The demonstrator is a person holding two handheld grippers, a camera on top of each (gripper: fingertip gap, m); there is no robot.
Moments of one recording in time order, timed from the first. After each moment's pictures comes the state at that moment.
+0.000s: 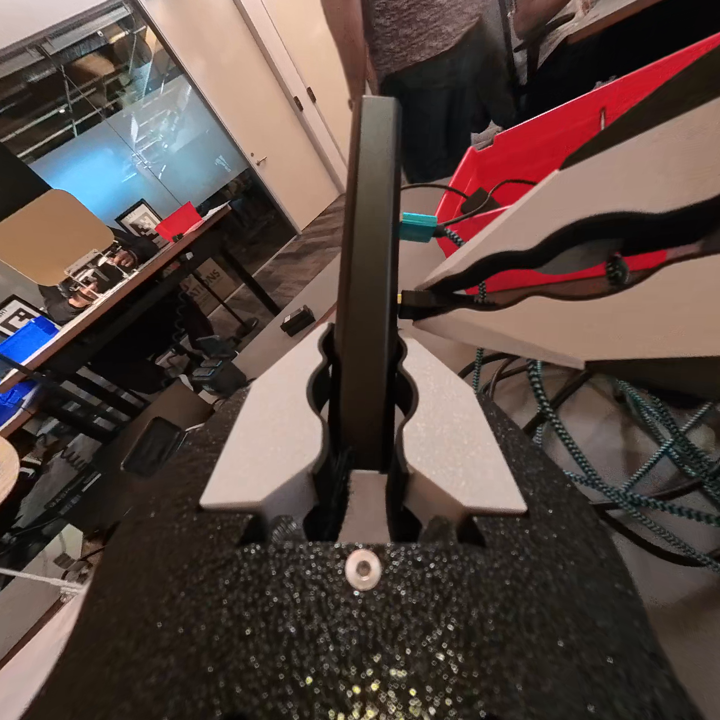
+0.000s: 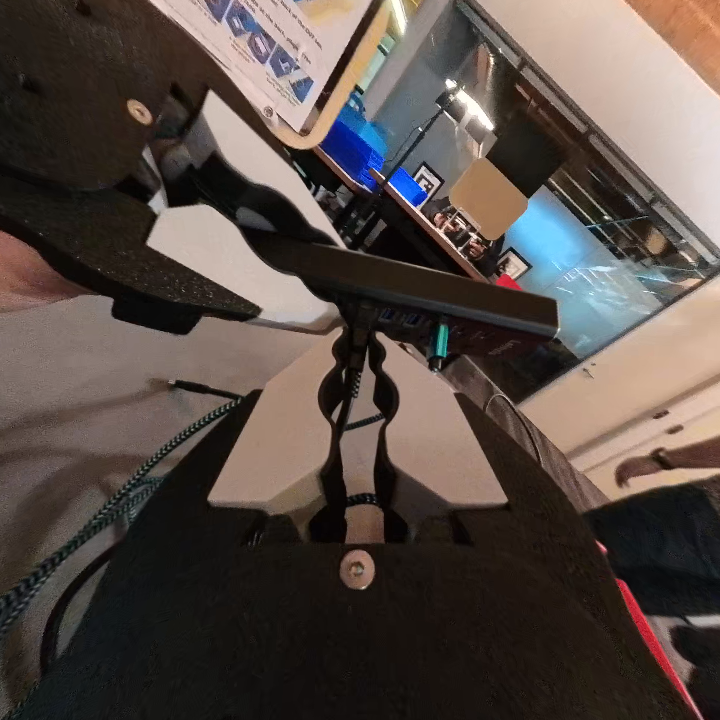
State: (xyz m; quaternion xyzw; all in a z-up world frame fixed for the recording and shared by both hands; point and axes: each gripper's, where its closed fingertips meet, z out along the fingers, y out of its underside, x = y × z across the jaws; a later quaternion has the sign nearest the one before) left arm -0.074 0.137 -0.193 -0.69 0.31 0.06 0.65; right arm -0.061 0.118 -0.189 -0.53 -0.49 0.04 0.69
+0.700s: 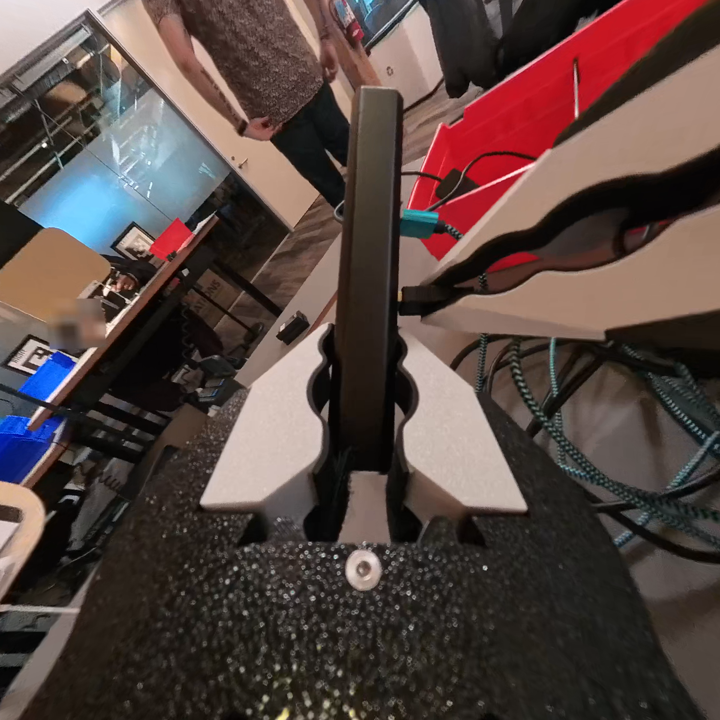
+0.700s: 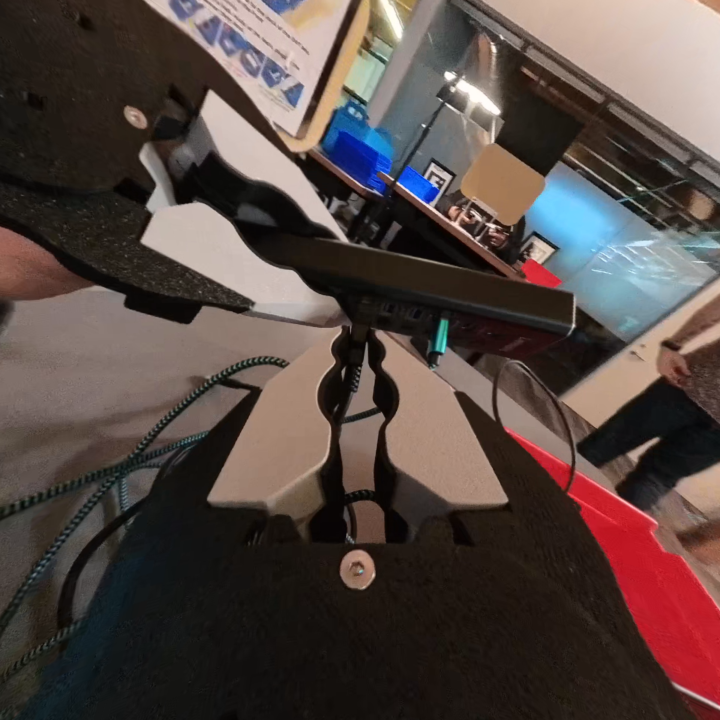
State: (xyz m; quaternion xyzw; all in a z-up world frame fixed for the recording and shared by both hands) left arm -0.053 0.141 -0.199 -0.68 0.37 0.10 0.63; right arm -0.039 0.121 -0.199 -0.55 -0.46 0.10 0.69
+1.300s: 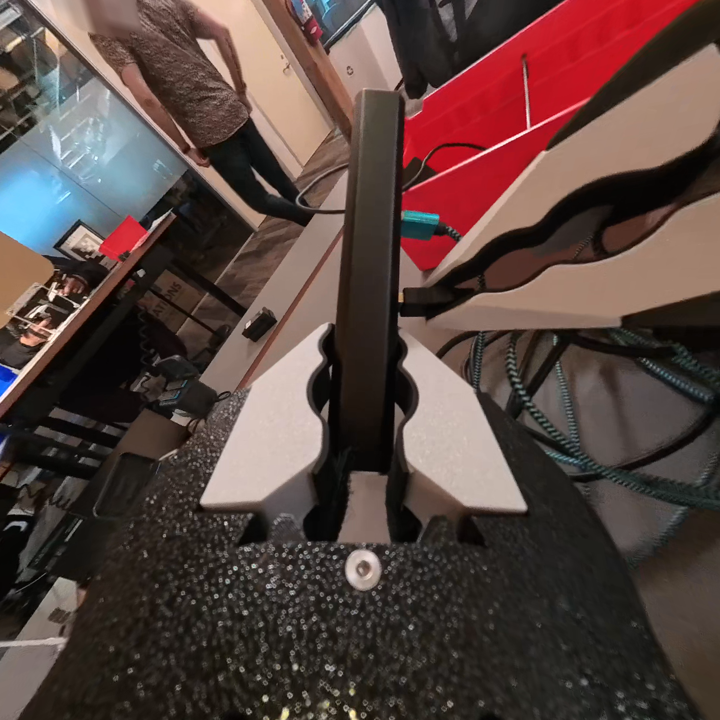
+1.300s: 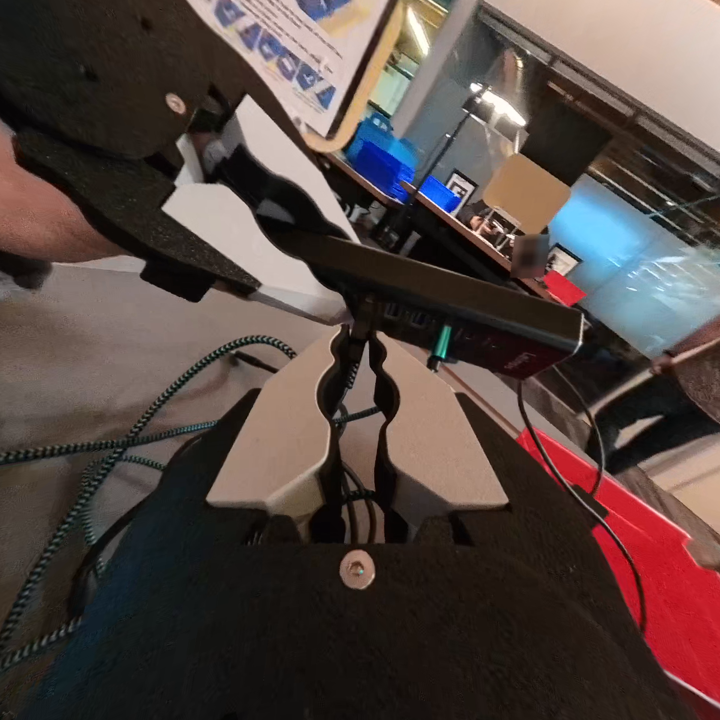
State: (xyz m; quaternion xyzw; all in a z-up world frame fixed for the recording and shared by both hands) left arm -0.048 0.132 -0.218 -0.69 0.39 0.06 0.61; right arm -0.038 0.109 -0.216 -0.54 -0.48 0.12 0.68
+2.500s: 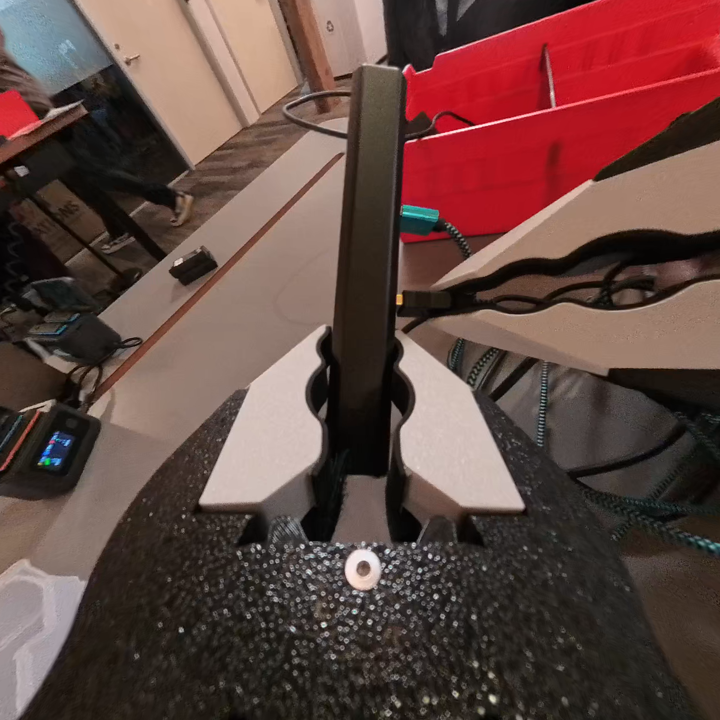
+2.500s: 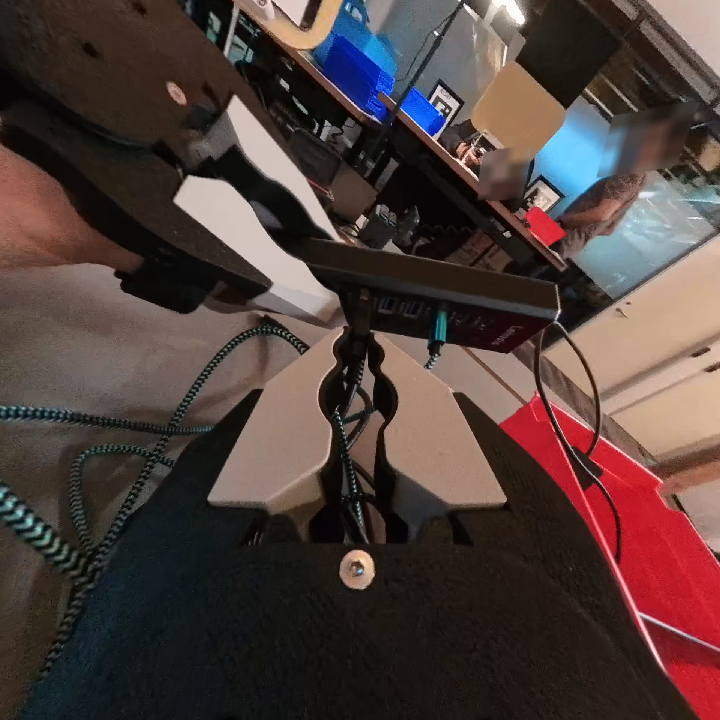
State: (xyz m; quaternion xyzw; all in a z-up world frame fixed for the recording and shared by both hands) left arm -0.065 0.149 -0.257 -0.75 0.33 -0.05 0.57; right arm -0.051 0.128 -0.245 -0.60 -0.47 0.04 0.65
